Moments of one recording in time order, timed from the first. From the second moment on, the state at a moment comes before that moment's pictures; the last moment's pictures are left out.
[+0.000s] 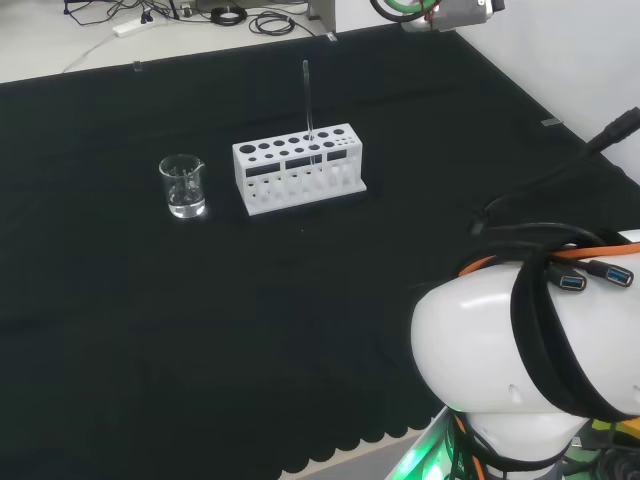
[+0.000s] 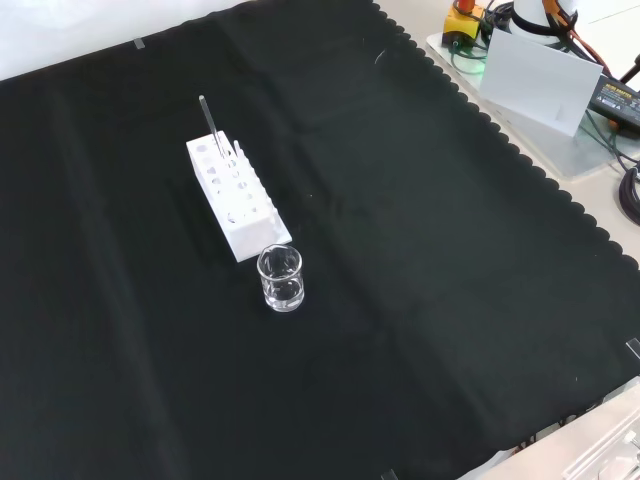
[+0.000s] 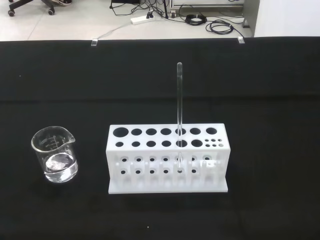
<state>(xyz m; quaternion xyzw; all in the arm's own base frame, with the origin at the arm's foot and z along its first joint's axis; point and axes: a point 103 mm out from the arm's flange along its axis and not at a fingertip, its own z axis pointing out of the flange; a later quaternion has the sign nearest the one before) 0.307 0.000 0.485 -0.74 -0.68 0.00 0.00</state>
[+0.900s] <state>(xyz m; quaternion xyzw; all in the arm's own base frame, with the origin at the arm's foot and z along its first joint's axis) 0.249 -0.025 0.524 -0.76 -0.64 -0.03 -0.02</state>
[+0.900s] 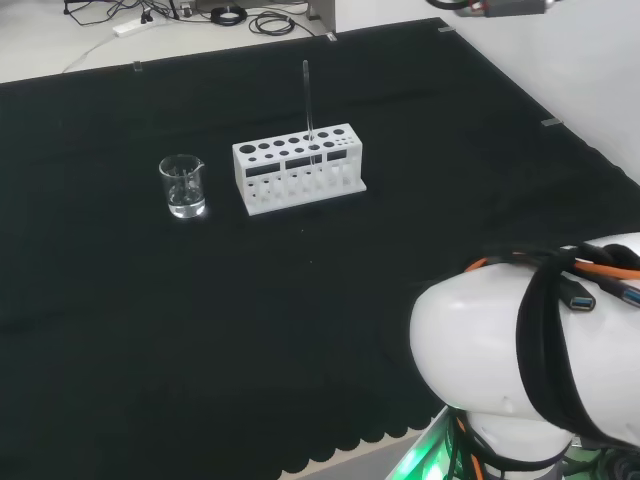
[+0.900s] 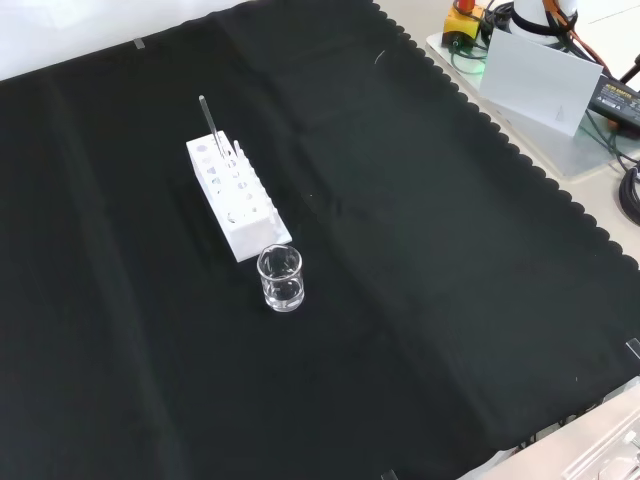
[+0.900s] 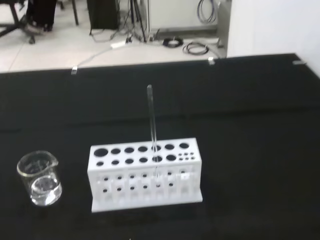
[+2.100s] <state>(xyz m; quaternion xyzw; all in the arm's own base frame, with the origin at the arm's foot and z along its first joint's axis) 0.300 -0.012 0.503 -0.77 -0.64 0.00 0.00</state>
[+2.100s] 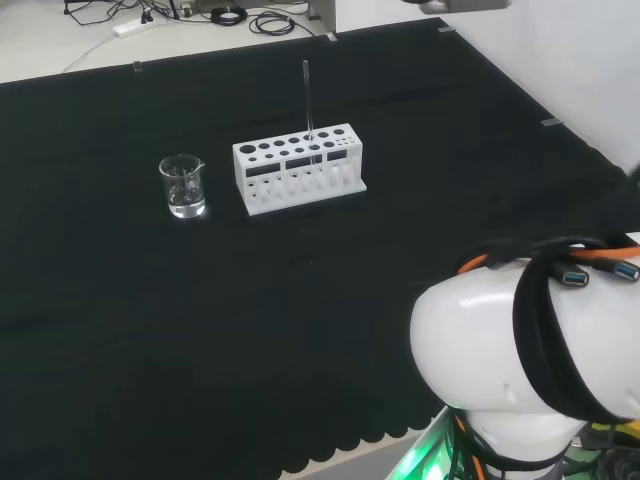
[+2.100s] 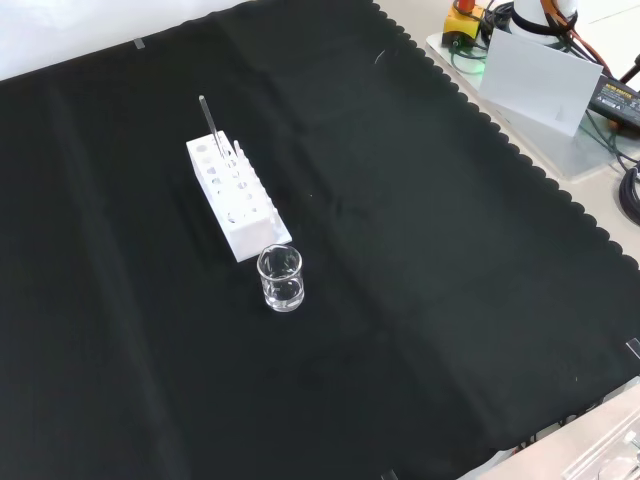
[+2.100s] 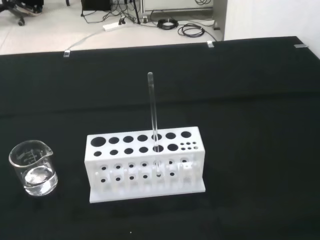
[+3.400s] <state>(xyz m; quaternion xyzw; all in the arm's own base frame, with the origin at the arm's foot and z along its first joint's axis) 0.492 0.033 0.384 -0.67 -0.74 0.07 0.06</state>
